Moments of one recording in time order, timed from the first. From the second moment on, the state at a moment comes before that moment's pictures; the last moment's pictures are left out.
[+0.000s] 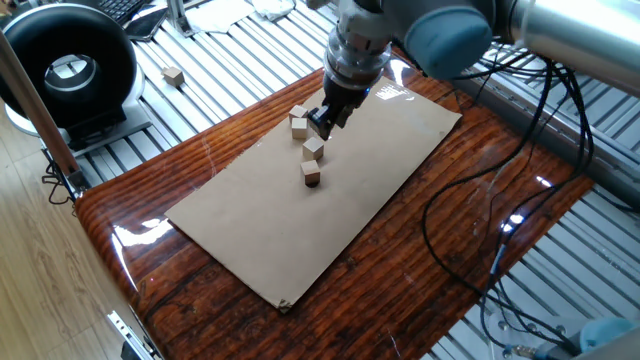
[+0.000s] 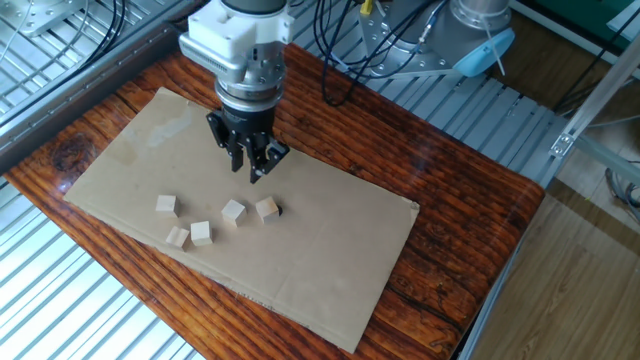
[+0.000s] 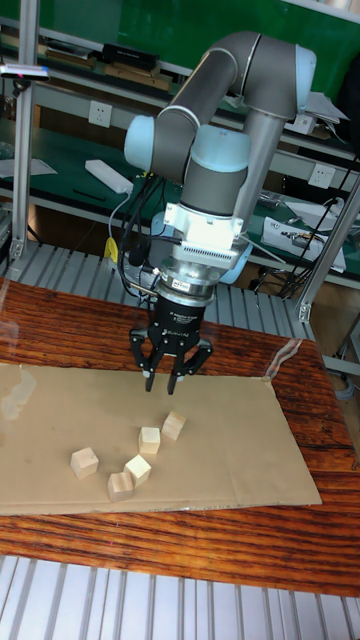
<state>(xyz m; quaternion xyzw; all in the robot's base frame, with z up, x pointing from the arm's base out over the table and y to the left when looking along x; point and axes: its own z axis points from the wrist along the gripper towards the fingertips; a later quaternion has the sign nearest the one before) 0.538 0.012 0.094 -0.03 0.99 0.02 0.11</state>
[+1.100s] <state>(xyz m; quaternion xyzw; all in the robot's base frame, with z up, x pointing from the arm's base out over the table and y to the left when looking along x) 0.576 -0.005 0.069 -0.09 0.99 -0.02 0.12</state>
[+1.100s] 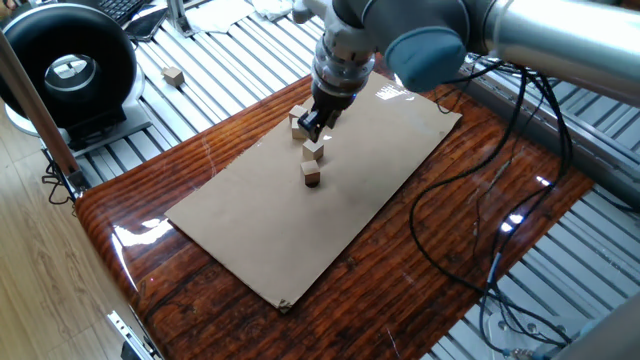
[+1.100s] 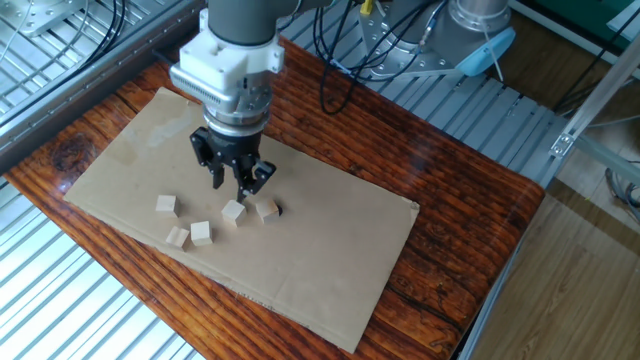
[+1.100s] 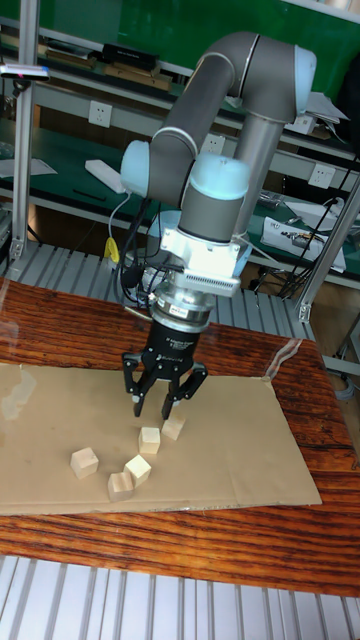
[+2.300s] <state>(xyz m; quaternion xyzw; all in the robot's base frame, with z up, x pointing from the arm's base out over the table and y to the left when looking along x) 0.594 0.009 0.043 -0.09 0.99 0.01 0.10</state>
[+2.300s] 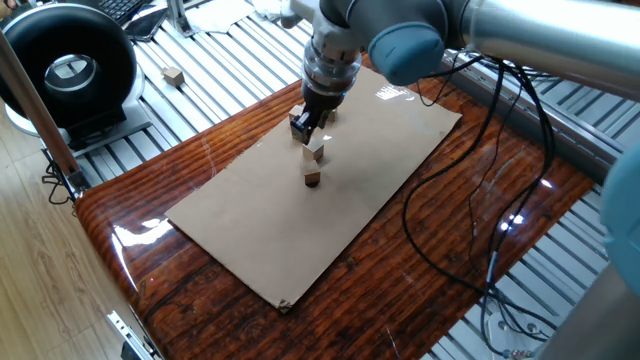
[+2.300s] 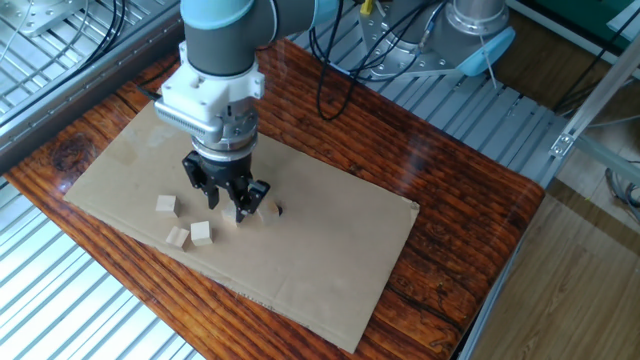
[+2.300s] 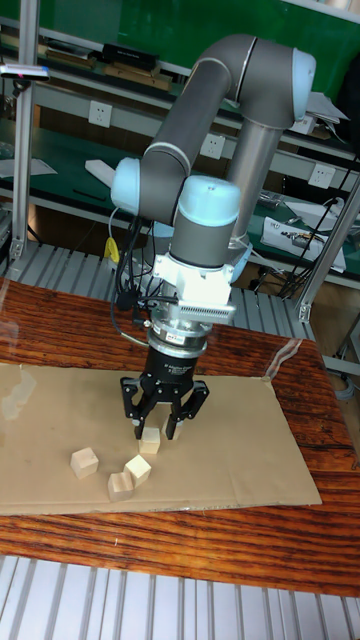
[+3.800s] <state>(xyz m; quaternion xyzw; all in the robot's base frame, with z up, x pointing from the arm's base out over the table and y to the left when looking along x) 0.586 0.011 0.082 -0.01 1.00 0.05 0.07</state>
